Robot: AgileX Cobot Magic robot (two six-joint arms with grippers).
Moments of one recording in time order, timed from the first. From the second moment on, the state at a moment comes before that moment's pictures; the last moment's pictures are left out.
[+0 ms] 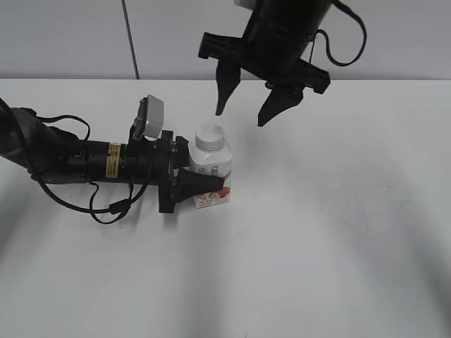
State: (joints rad) left arm -0.22 2.37 -1.21 1.46 -1.20 -0.58; right arm 0.55 1.98 -1.76 0.27 1.16 0.44
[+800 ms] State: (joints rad) left arm -0.22 2.37 -1.21 1.47 -1.21 -0.58; right arm 0.61 2.17 -1.94 0.26 1.17 0.51
